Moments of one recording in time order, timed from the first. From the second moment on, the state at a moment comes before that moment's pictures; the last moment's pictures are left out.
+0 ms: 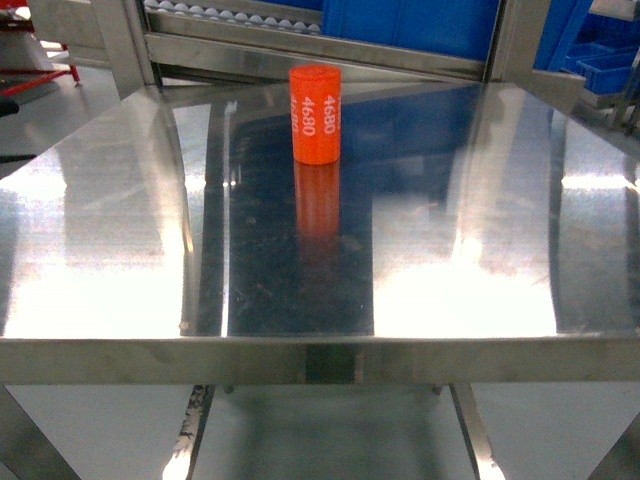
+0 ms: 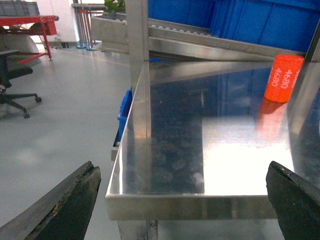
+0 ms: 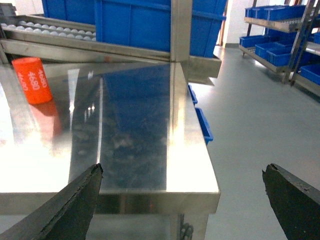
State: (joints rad) left arm 0.00 0.01 0.01 0.00 0.00 0.00; right arm 0.00 0.00 0.01 0.00 0.00 0.00
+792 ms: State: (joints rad) left arm 0.00 0.01 0.01 0.00 0.00 0.00; right arm 0.00 0.00 0.01 -0.01 0.00 0.00
